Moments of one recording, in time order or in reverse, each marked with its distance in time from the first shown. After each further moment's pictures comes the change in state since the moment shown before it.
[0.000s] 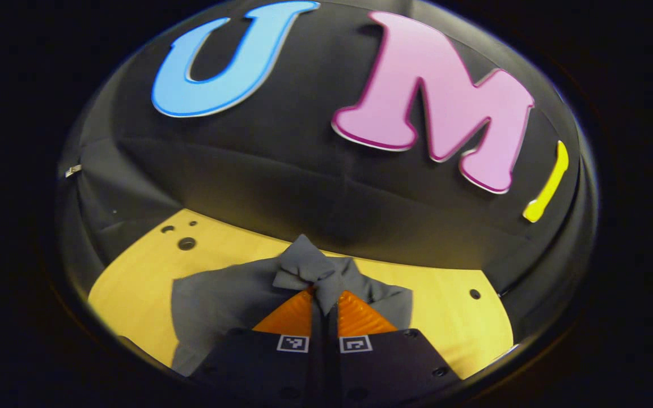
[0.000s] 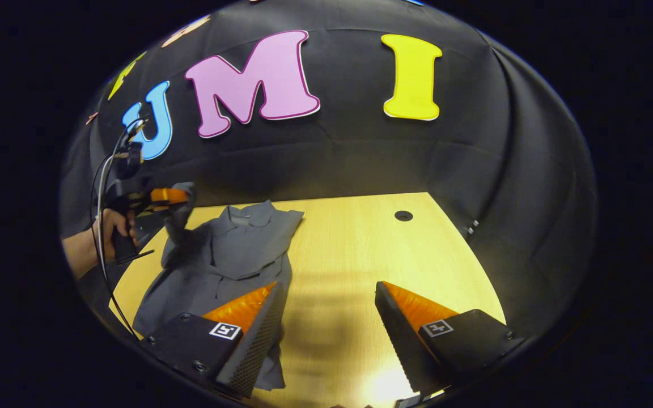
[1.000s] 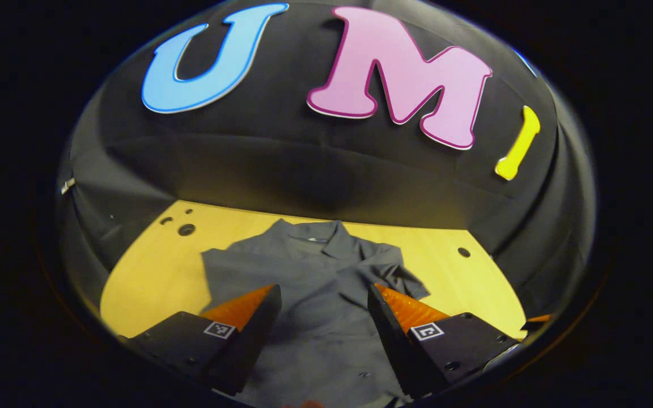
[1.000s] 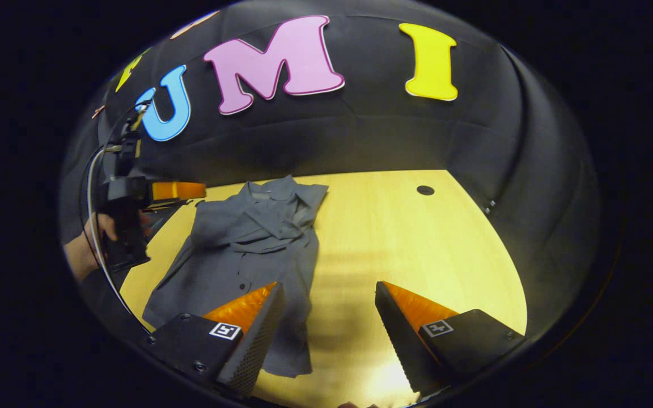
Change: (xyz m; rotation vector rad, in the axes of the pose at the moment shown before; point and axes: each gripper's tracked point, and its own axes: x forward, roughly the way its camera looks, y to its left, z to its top) left arm -0.092 0.052 -0.055 0.166 0.096 -0.015; right arm -0.010 0.060 -0.052 0.005 0.120 0.073
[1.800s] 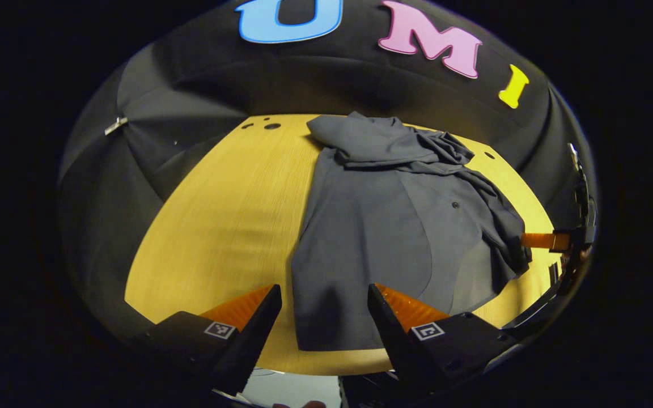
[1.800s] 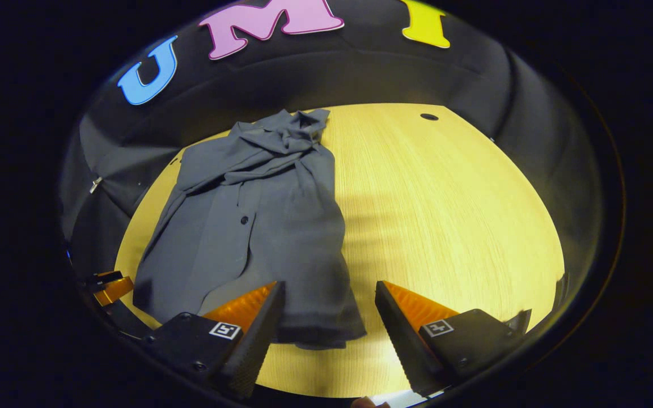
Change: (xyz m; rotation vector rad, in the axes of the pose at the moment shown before) left arm -0.170 0.155 -0.251 -0.052 0.317 0.106; right arm 0.021 0.042 -0.129 0.096 0.223 -0.114
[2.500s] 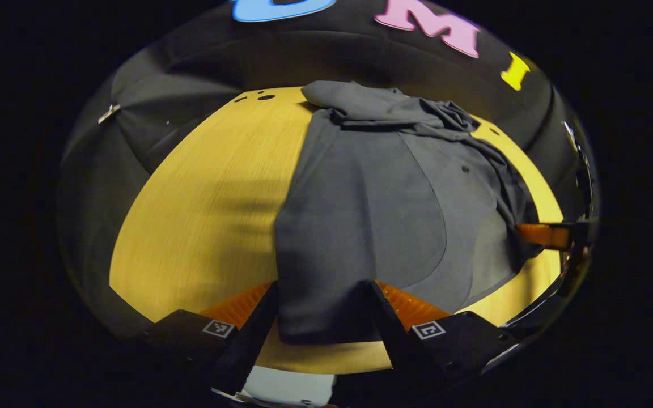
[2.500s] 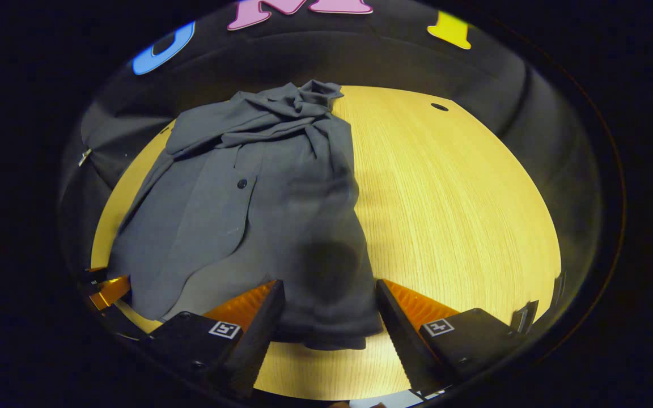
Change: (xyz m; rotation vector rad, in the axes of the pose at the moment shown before) left arm 0.027 -0.016 -0.048 0.124 0.124 0.017; right arm 0.024 0.022 -0.031 -0.112 0.078 -0.071
